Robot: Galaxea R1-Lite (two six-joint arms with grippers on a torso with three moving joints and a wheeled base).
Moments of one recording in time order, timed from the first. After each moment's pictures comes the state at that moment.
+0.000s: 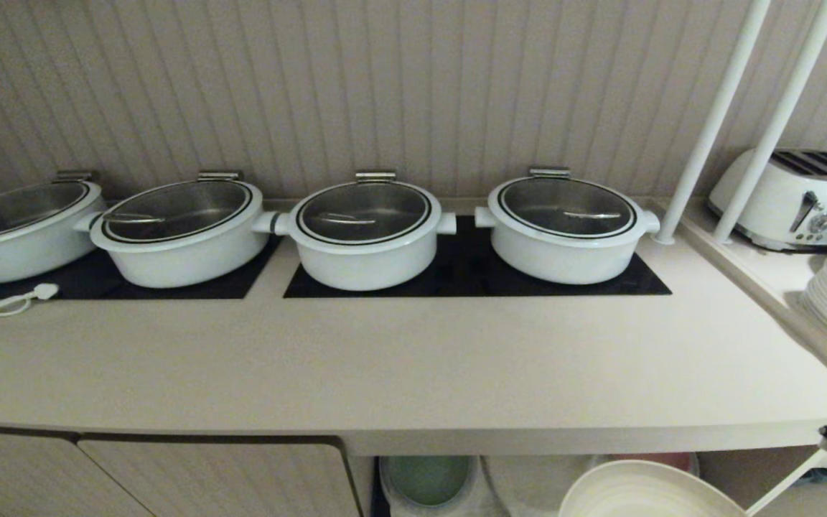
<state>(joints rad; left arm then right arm) 0.00 0.00 0.00 -0.01 0.01 -0.06 0.11 1.16 -0.50 0.54 0.29 0.29</state>
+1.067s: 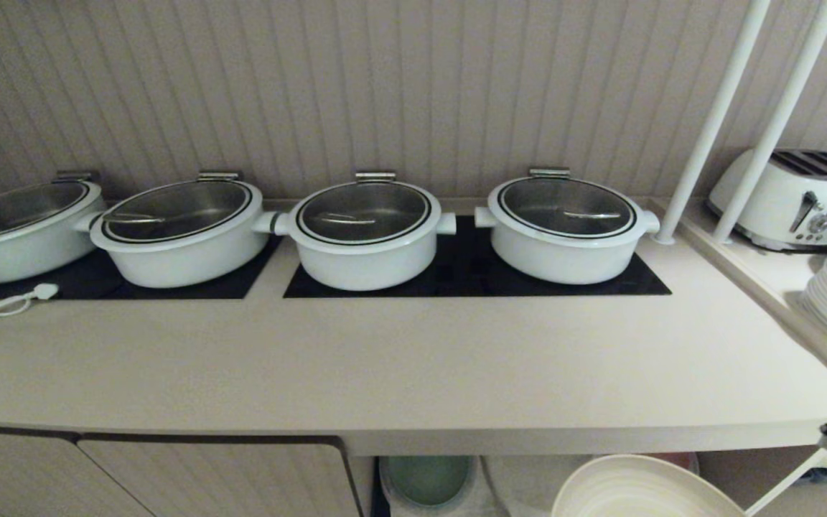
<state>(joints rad) 0.00 0.00 0.00 -0.01 0.02 -0.06 0.11 1.15 -0.49 0.51 0.32 0.29</state>
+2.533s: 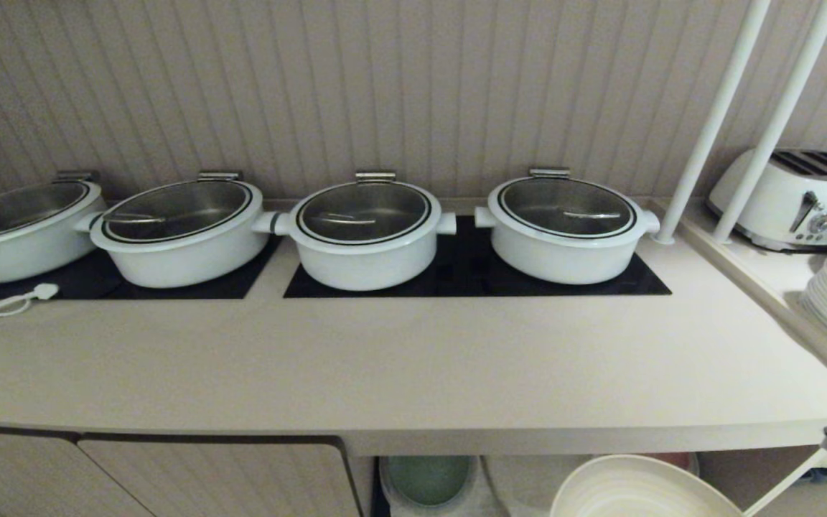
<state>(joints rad) 0.00 0.00 0.00 -0.01 0.01 -0.06 0.11 1.14 -0.49 0.52 0.35 0.30</state>
